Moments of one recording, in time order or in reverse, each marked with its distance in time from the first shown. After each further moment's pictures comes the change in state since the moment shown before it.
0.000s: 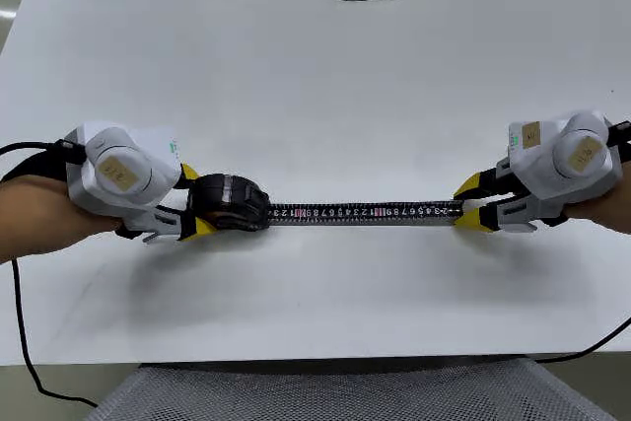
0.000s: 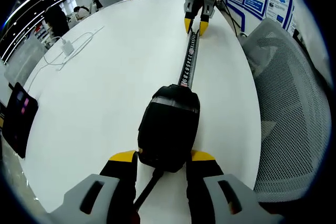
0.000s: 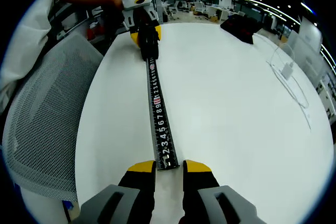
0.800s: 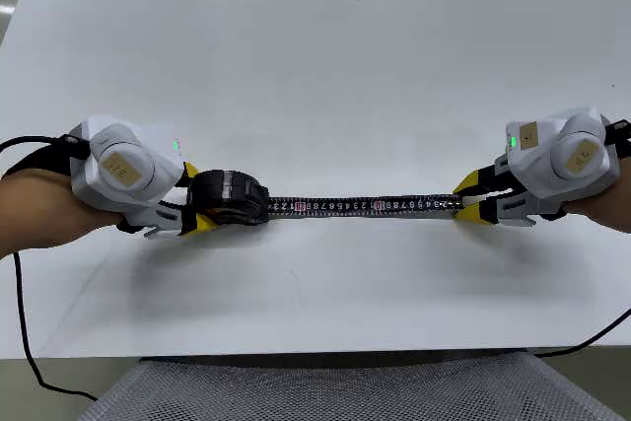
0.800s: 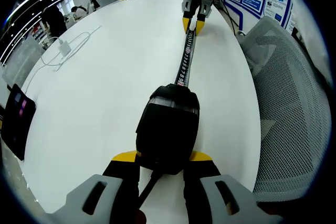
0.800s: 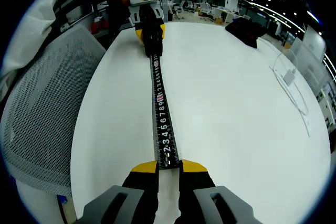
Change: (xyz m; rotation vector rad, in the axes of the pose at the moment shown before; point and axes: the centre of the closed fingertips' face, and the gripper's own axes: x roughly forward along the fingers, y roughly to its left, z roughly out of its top) left arm 0.003 -0.002 0.001 0.013 0.005 -0.014; right arm 0.002 -0.001 -0.002 -0.057 0.009 -0.010
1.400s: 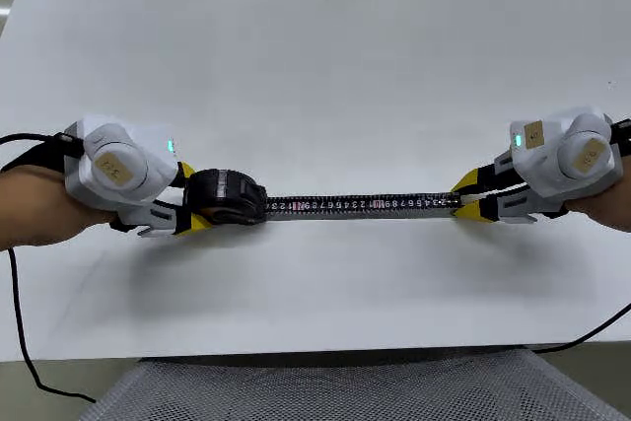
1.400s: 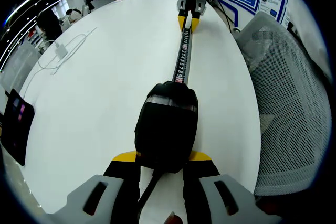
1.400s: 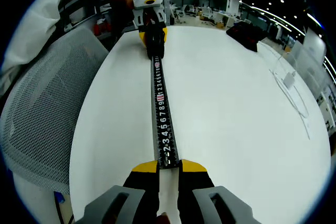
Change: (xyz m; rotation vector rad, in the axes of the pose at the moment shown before) left arm -0.001 -0.001 -0.002 0.040 0.003 -0.018; right arm -0.001 0.000 -0.001 -0.023 -0.035 0.003
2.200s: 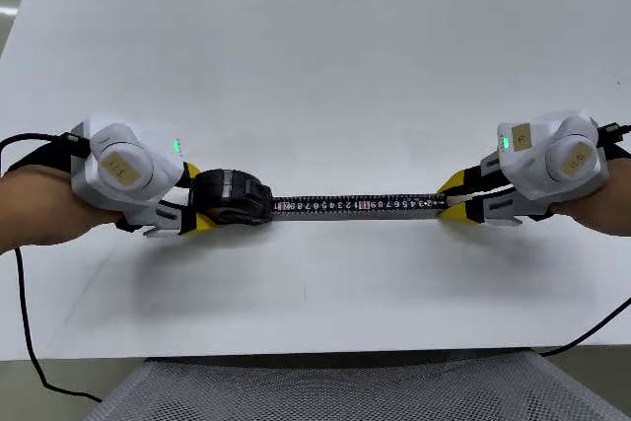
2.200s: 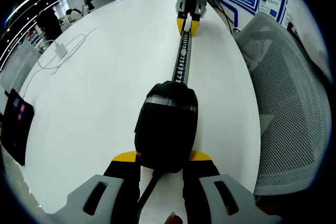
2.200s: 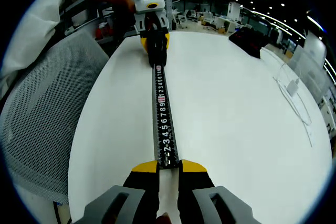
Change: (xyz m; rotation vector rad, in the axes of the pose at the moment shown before) left arm 0.000 0.001 -0.001 -0.002 0.000 -0.004; right arm 0.014 0.001 0.019 -0.010 -0.047 0.008
